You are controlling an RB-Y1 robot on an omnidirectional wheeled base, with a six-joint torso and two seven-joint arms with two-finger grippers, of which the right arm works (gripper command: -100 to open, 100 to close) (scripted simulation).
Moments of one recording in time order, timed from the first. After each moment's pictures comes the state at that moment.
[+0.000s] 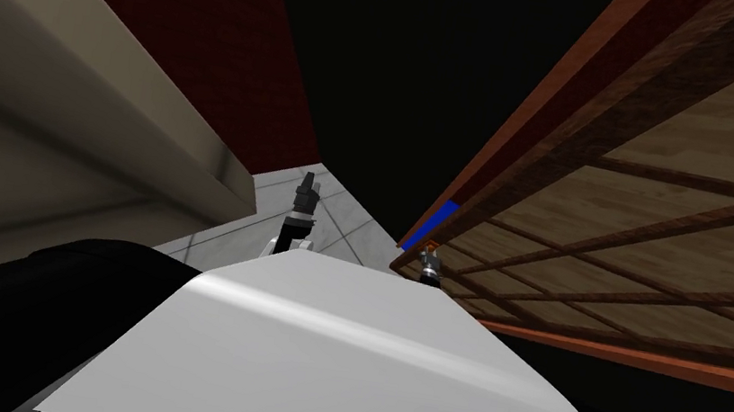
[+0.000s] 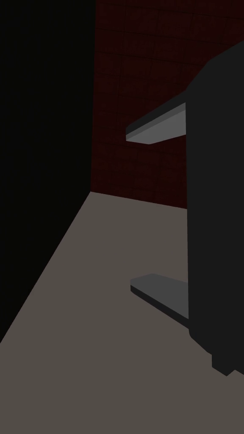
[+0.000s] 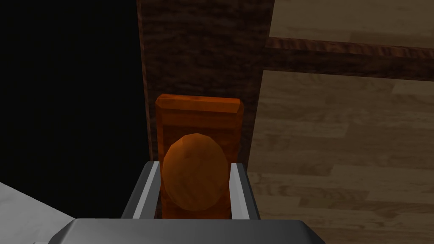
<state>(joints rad) -0.01 -0.36 0.27 -0.63 -0.65 -0.93 -1.54</state>
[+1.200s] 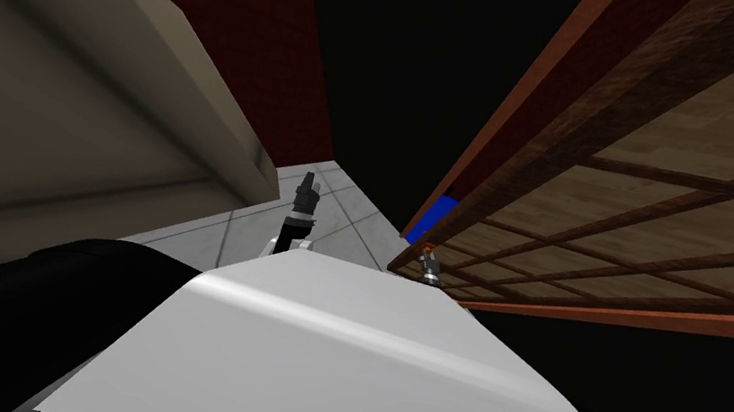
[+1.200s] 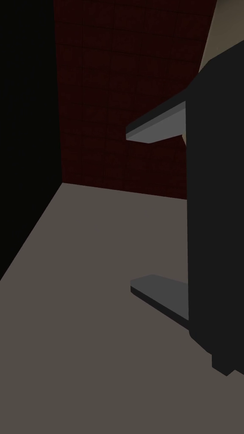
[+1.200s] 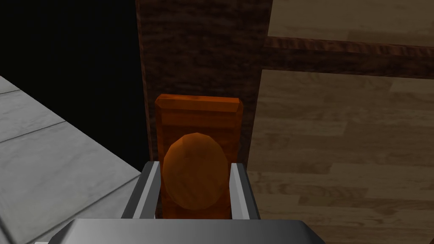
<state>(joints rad) 0.04 -0.45 0.40 -0.67 -0.59 -0.98 -1.66</state>
